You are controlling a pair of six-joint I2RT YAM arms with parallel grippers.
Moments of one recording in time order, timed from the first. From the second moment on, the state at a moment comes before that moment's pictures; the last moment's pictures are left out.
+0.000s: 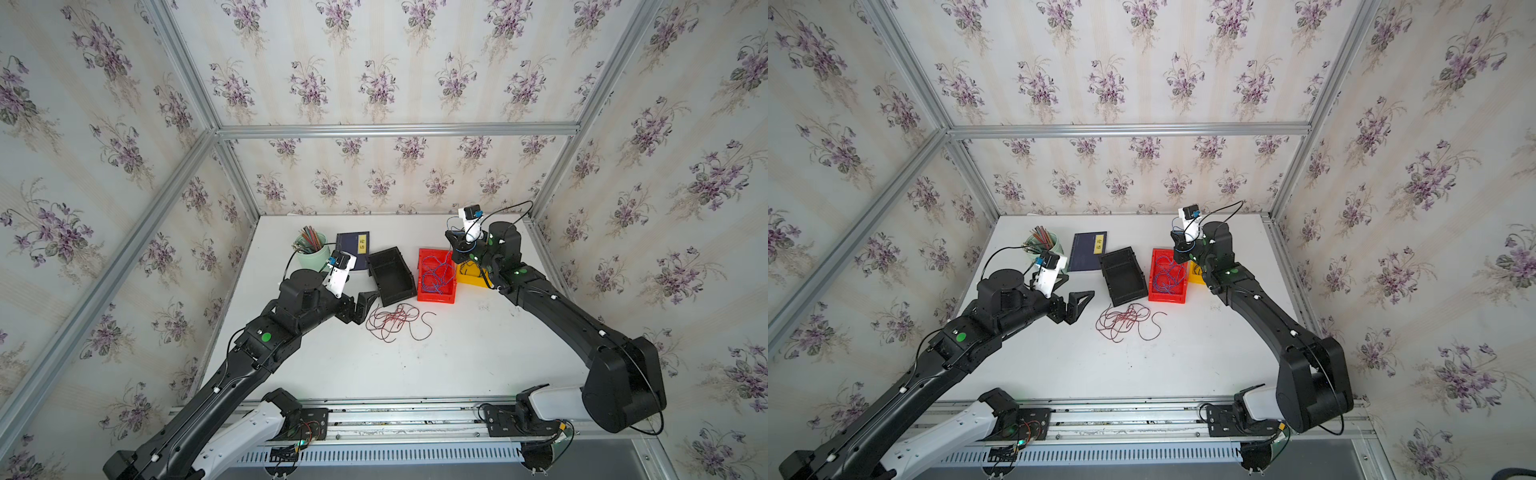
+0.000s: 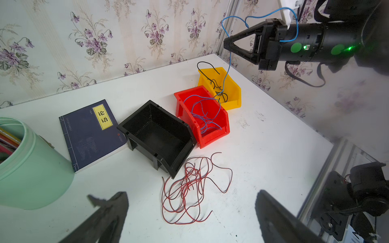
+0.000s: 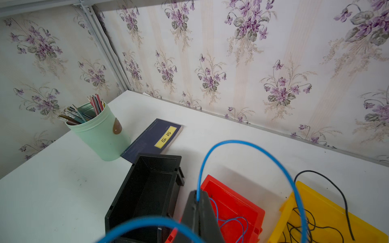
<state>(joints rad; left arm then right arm) -0.58 0.85 0.90 -0.47 0.13 -0.15 0.35 1.39 1.01 0.07 -0.23 0.04</state>
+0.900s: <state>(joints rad) -0.58 0.85 0.87 -0.46 0.10 -0.15 0.35 1.74 1.18 -0.36 -0.39 0.16</state>
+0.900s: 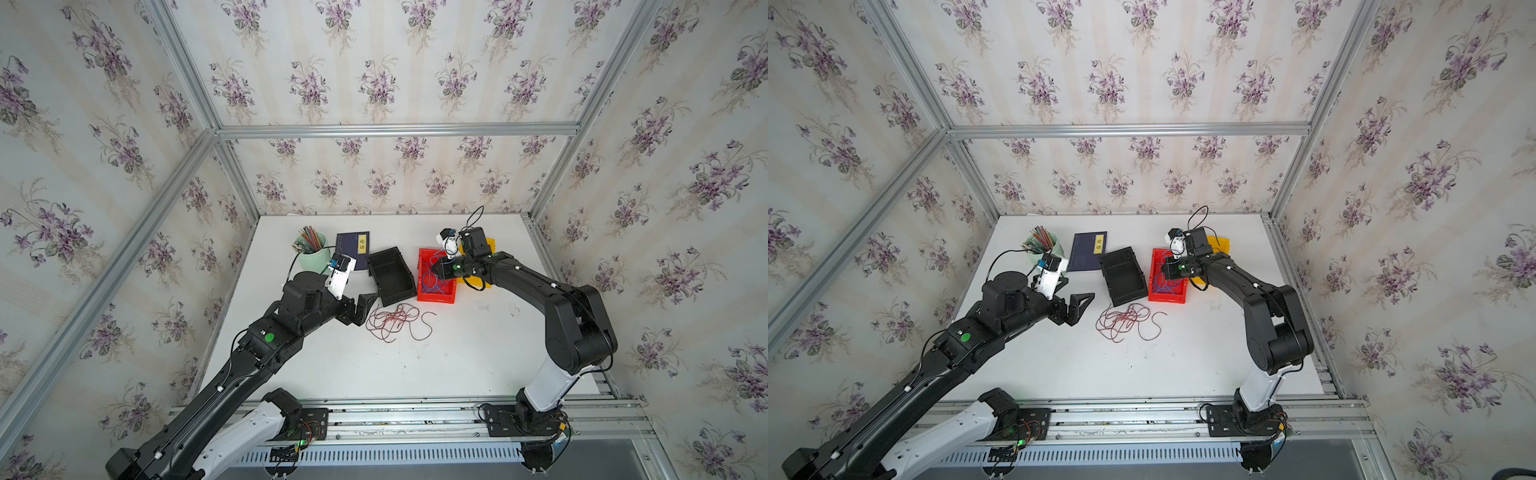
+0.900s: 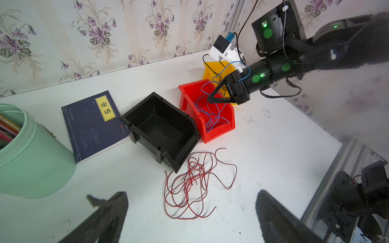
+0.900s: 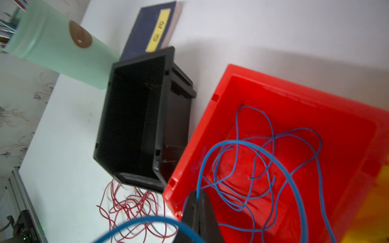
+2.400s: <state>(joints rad) -0.63 1.42 1.20 -0.23 0.29 -0.11 0.37 1.76 1.38 -0.80 0.23 -0.06</state>
